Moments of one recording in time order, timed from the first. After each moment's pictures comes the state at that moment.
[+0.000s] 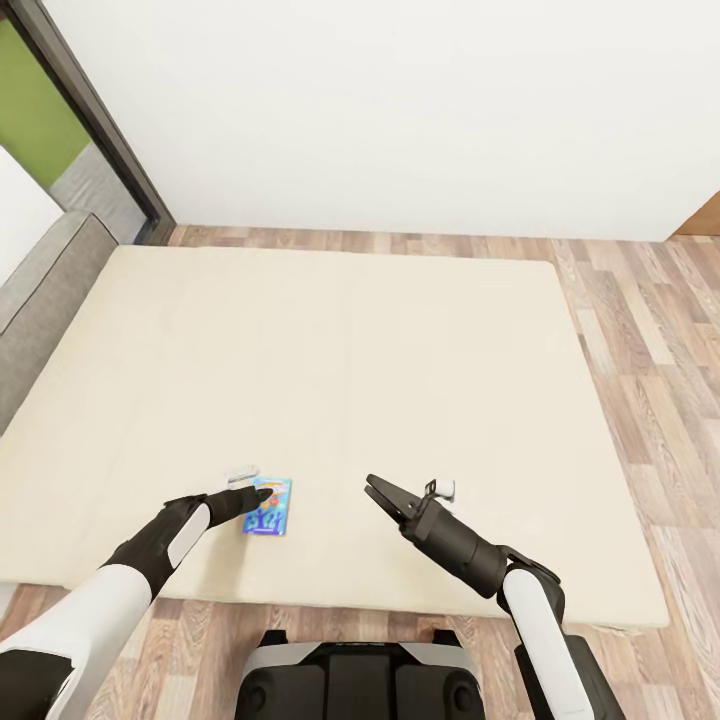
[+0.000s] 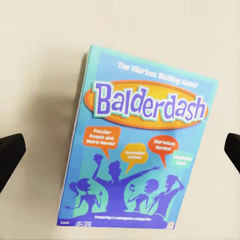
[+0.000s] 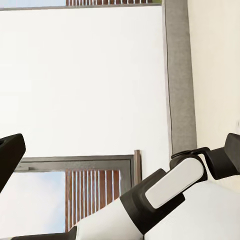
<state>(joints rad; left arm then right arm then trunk) -0.82 0.15 -0.19 -0.51 0.48 0.38 -0.14 -0.25 0.11 0.05 -1.59 -0.94 0.81 0.67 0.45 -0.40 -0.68</state>
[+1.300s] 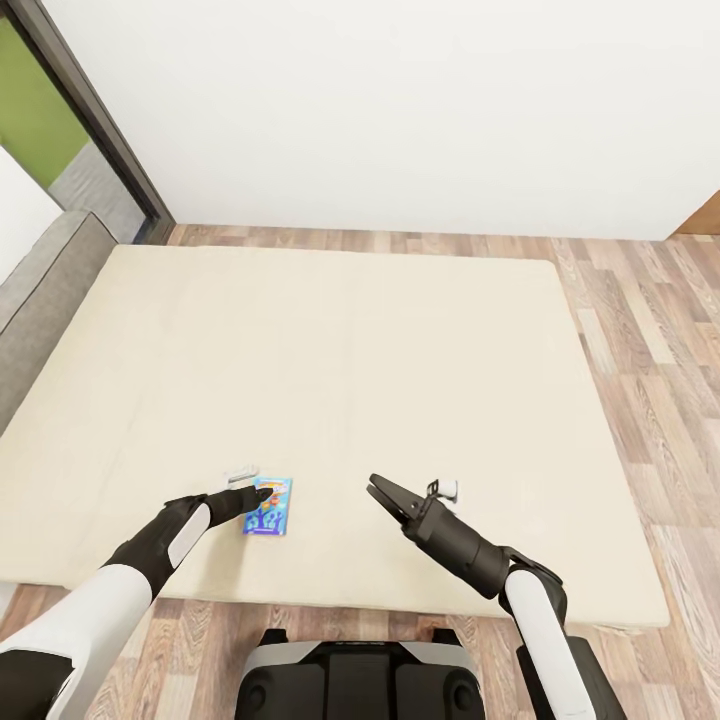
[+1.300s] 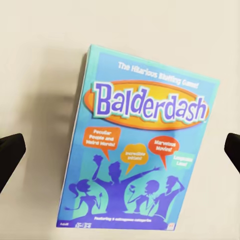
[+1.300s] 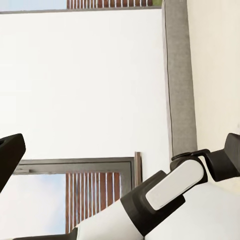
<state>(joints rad) -0.82 0.15 -0.19 -0.51 0.48 0.38 -0.14 -0.24 0.11 0.04 -1.59 -0.94 0.81 0.67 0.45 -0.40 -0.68</state>
